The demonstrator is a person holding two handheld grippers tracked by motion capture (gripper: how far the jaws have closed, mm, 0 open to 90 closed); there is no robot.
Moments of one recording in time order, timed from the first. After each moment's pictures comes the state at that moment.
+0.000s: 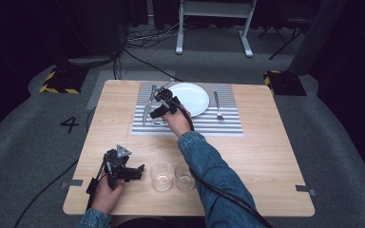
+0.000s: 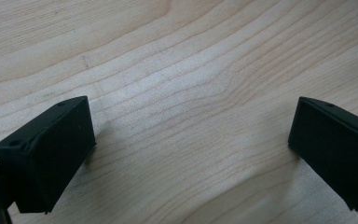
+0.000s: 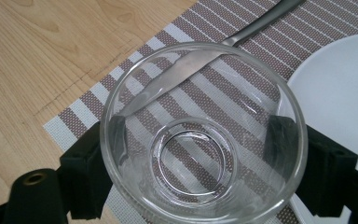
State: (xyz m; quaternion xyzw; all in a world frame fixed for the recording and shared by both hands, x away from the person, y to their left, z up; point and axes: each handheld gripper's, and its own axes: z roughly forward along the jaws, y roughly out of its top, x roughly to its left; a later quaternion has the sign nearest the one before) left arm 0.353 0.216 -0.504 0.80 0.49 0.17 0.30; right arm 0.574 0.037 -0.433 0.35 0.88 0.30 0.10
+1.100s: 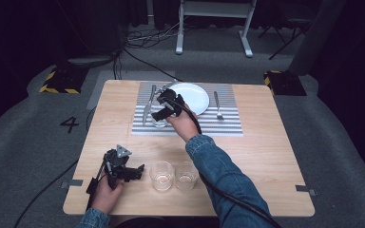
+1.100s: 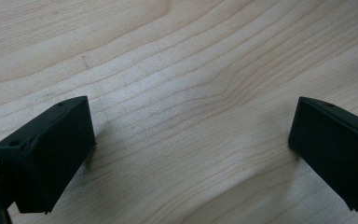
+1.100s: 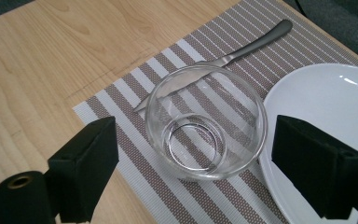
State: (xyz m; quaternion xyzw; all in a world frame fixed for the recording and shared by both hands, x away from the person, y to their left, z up) left arm 0.353 0.216 -0.504 0.80 0.49 0.17 0.30; right arm 0.541 0.022 -0.400 0.30 0.89 0.32 0.14
